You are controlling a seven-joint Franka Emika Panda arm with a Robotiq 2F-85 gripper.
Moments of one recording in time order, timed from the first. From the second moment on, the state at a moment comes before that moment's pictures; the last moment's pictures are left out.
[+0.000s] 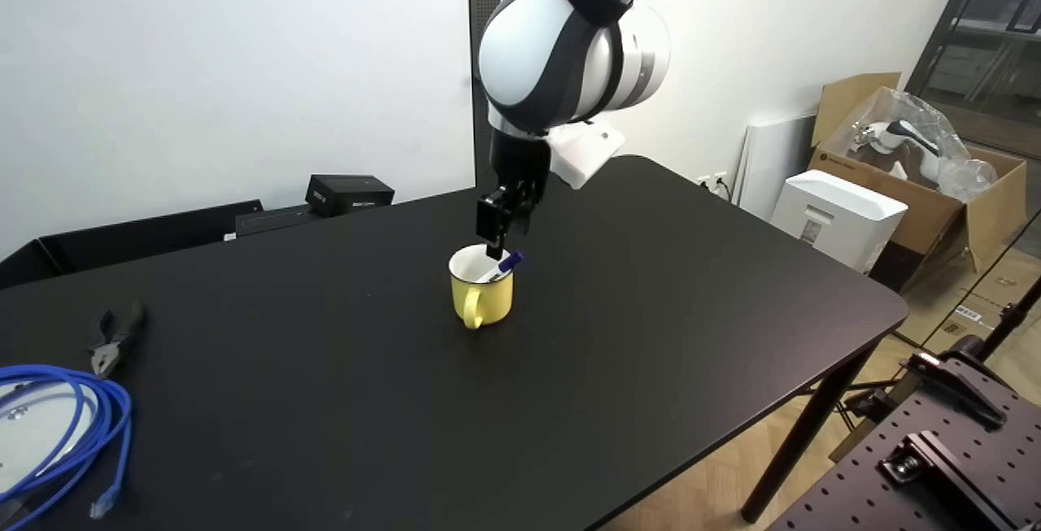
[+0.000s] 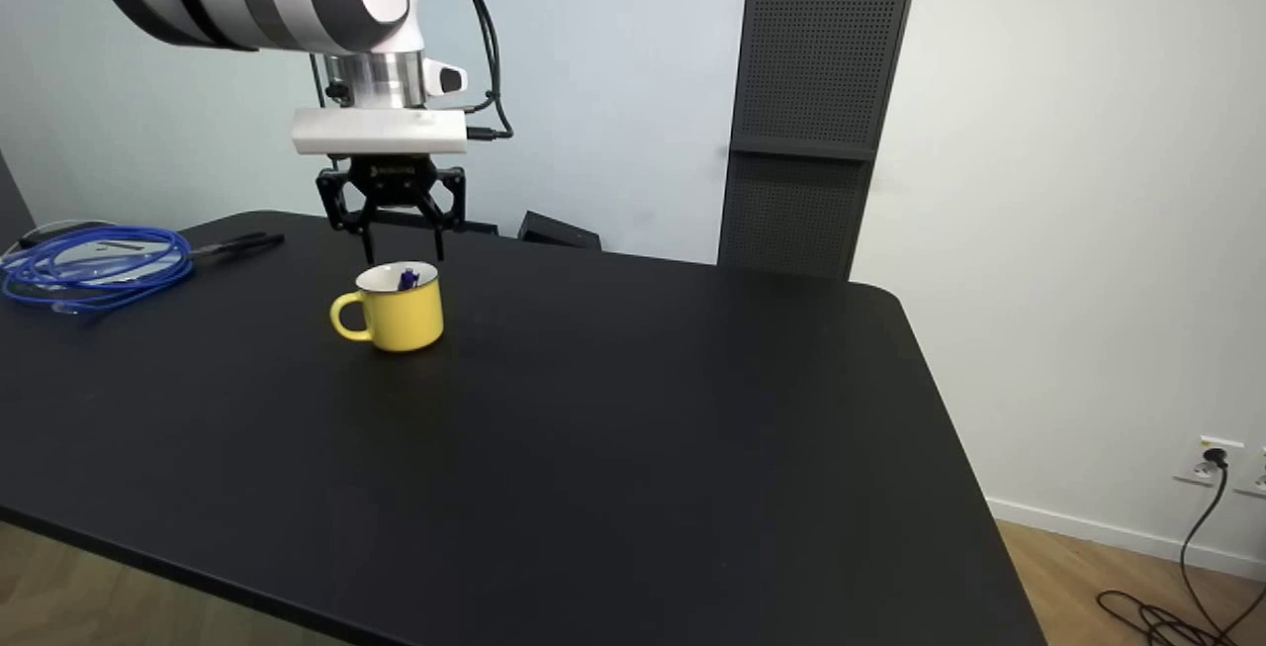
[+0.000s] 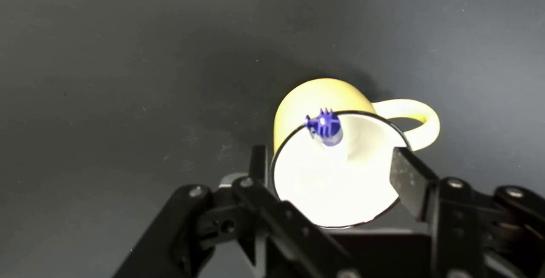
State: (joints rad) arm 0.05 0.29 0.18 -2.23 0.03 2.65 -0.34
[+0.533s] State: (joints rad) arm 0.04 0.27 0.18 -2.25 0.06 2.60 -0.37
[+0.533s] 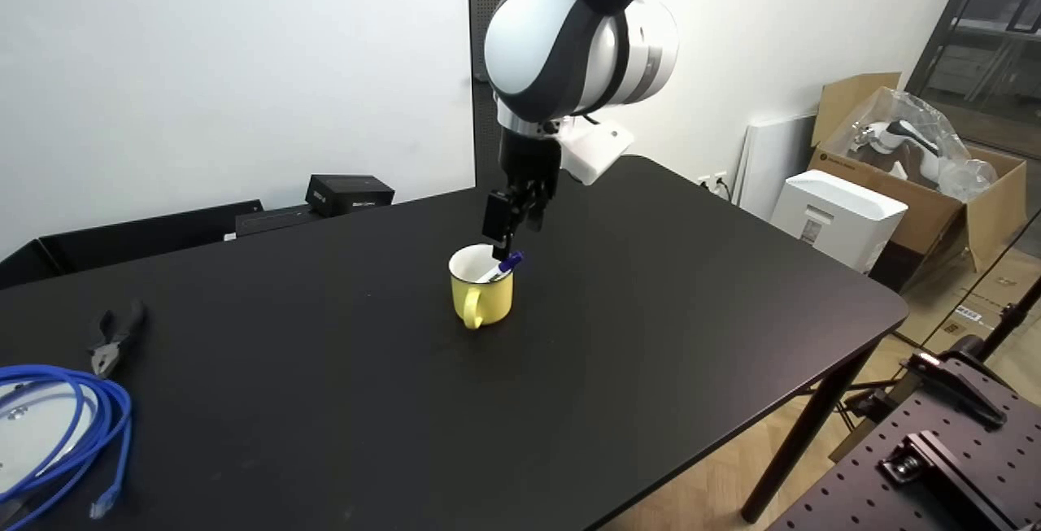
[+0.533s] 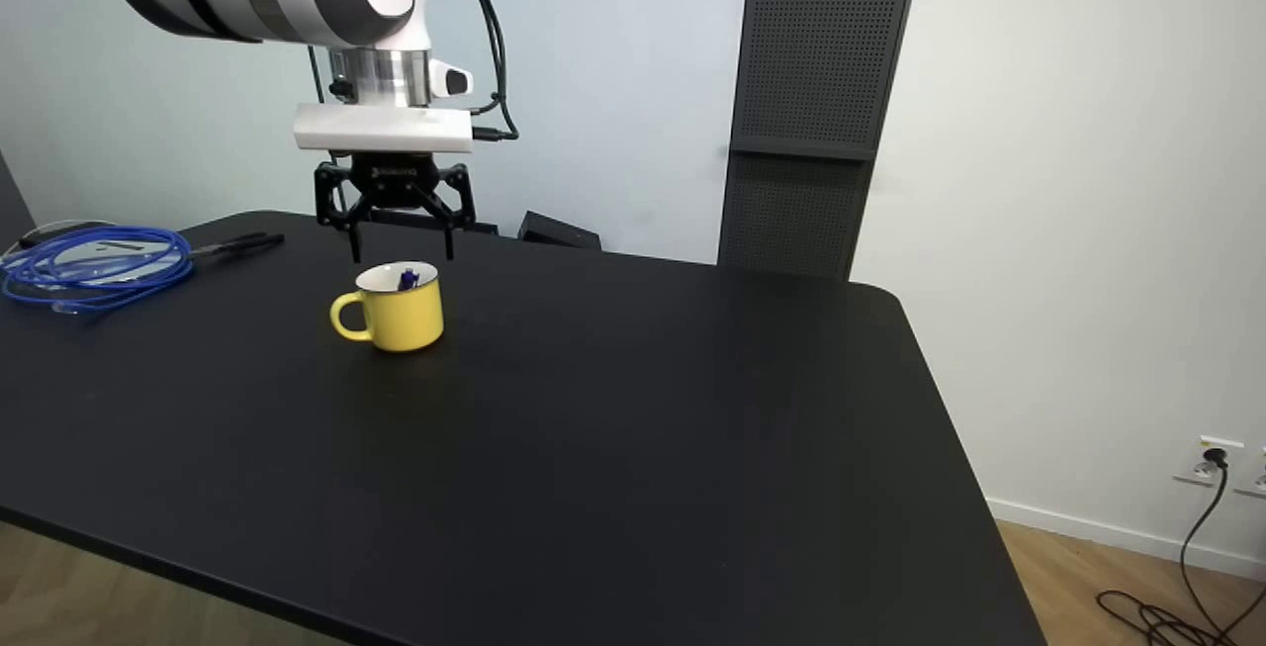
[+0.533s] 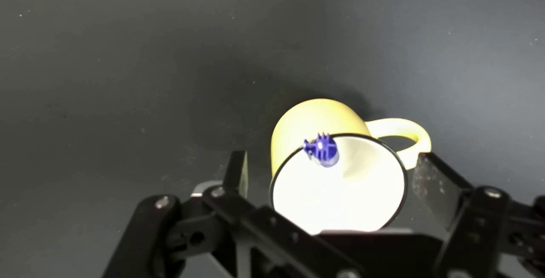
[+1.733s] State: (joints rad) arm 0.04 0.29 0.17 -2.25 0.06 2.58 -0.39
